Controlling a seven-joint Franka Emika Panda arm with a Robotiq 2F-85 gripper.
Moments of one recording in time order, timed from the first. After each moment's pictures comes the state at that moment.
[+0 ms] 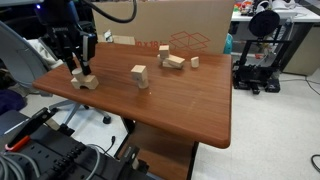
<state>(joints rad) 0.13 0.29 0.10 -2.29 -0.11 2.39 0.05</state>
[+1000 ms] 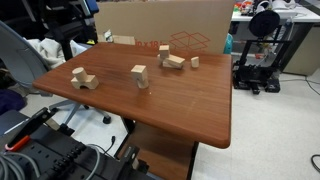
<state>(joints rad) 0.11 0.06 0.07 -2.31 -0.12 2.24 0.08</state>
